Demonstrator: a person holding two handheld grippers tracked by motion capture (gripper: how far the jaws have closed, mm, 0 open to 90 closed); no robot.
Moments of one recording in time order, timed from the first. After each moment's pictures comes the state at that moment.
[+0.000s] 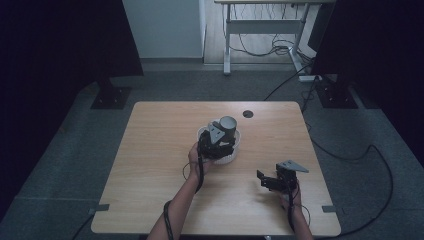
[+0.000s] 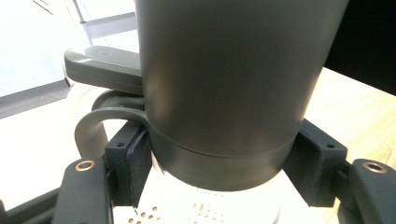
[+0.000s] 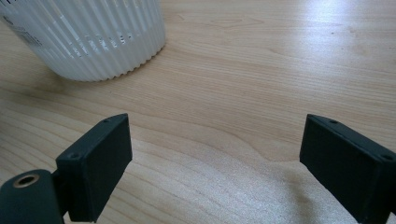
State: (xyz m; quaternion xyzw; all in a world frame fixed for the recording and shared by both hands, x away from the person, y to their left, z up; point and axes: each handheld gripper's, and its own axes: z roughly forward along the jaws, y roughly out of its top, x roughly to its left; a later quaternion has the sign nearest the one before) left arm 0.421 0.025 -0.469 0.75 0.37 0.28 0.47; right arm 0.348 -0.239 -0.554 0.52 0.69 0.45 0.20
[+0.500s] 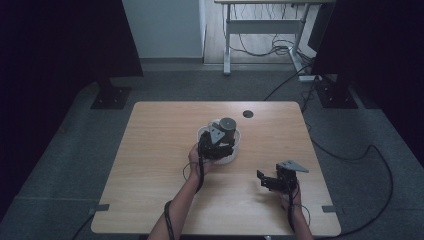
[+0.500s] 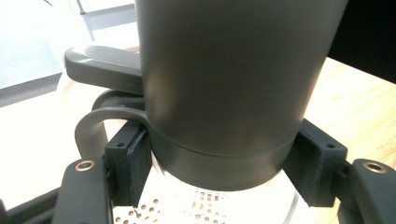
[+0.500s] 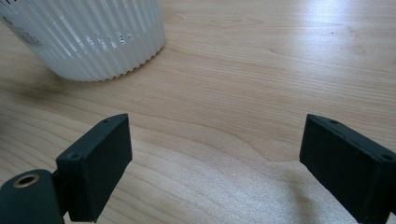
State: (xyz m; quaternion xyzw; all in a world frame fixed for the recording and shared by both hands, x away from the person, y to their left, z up) left arm 0.425 0.026 -0.477 0.75 0.38 0.27 0.46; right arm 0.348 -0.239 -0.554 0.52 0.69 0.45 0.21
